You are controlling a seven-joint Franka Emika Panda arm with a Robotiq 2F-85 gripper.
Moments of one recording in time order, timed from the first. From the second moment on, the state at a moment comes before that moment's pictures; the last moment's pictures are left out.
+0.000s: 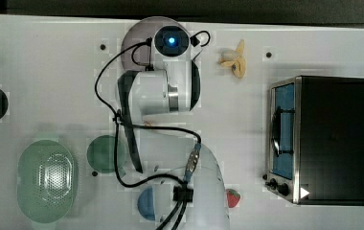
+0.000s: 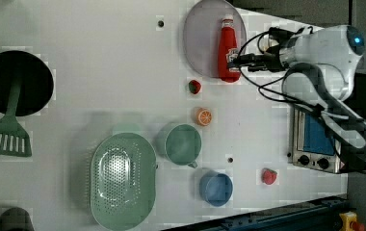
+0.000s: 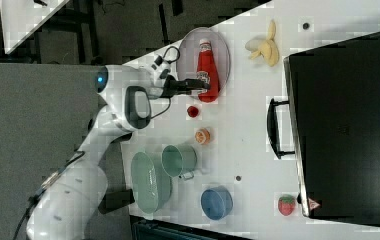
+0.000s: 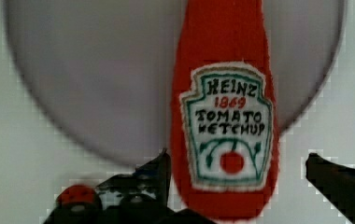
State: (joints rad) arm -0.07 0.65 0.15 -1.76 -0.08 0.79 -0.66
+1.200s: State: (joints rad) arm -0.06 0.78 0.14 -1.69 -0.08 0.92 -0.67
